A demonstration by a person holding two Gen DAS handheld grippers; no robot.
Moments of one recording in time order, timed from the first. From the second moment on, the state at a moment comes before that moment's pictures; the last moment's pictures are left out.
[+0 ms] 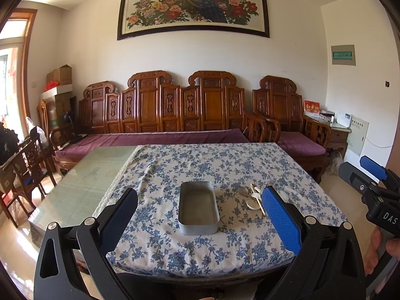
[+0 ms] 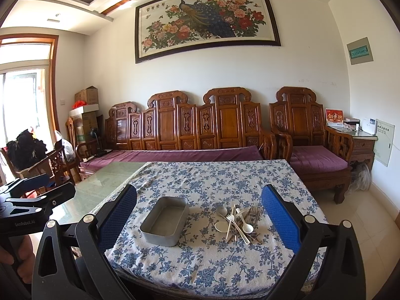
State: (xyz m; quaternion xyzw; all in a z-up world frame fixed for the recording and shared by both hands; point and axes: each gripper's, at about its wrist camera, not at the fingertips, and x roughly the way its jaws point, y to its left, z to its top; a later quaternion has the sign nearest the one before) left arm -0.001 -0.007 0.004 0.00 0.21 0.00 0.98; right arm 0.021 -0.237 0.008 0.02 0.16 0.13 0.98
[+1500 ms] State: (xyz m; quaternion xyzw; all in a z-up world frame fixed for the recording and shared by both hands) left arm 0.221 -0.078 -0.169 0.04 0.42 -0.12 0.90; right arm 0.261 -0.311 -0.201 -0.03 0.41 0.12 0.90
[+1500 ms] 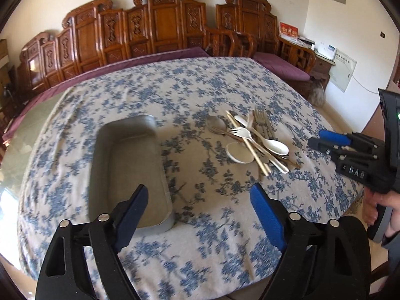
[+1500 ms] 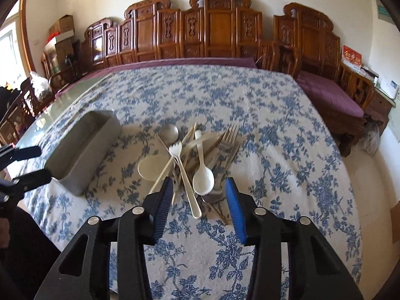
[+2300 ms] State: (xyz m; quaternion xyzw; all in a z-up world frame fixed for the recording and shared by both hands) left arm 0.291 -0.154 -0.244 -0.02 0.51 -0.17 0.84; right arm 0.273 -0.333 -0.217 -0.02 0.43 0.11 0.90
